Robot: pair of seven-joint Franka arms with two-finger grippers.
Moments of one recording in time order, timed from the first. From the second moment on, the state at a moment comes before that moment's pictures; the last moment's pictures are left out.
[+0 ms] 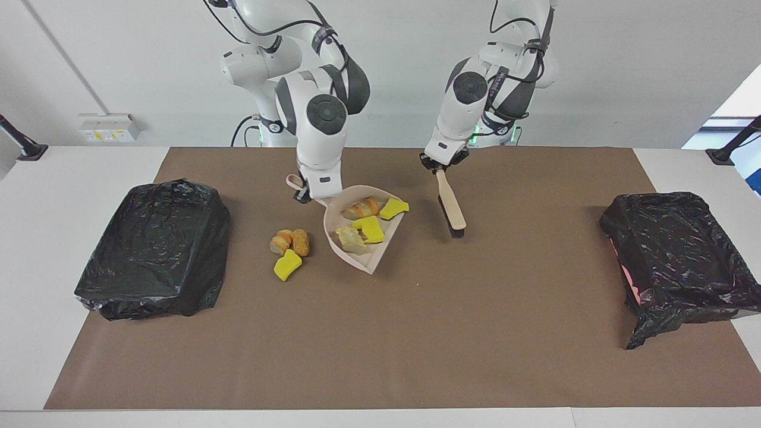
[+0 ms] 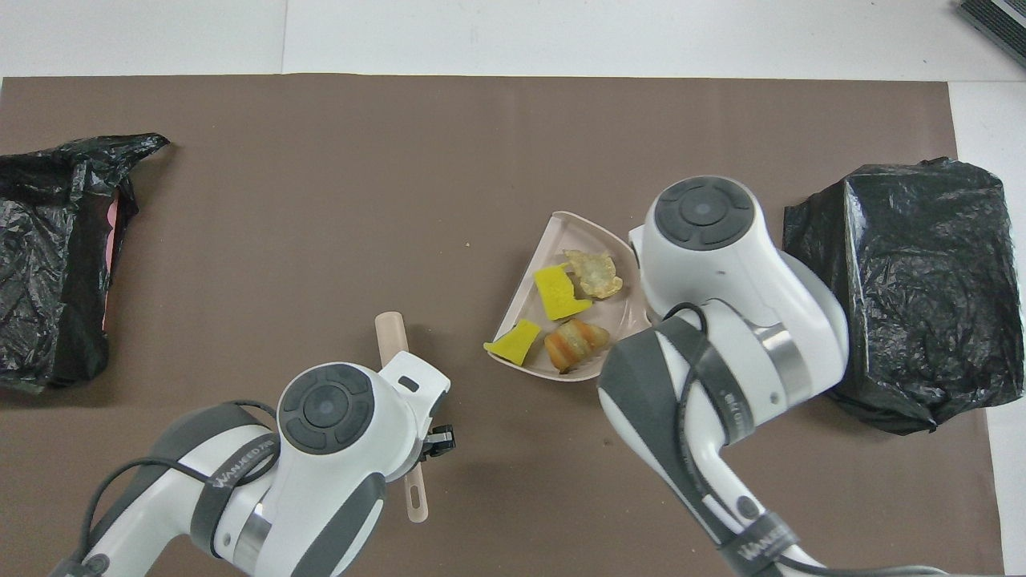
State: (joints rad) left arm -0.56 -0.14 -0.15 -2.30 -0.18 1.99 -0.74; right arm 0.39 0.13 -0.04 -1.78 -0.10 1.61 -0.63
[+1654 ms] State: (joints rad) left arm -0.92 -0.19 -0.16 -2.49 -0.27 2.18 -0.90; right arm -0.44 0.26 -0.05 -1.55 -0.36 1.99 -1.60
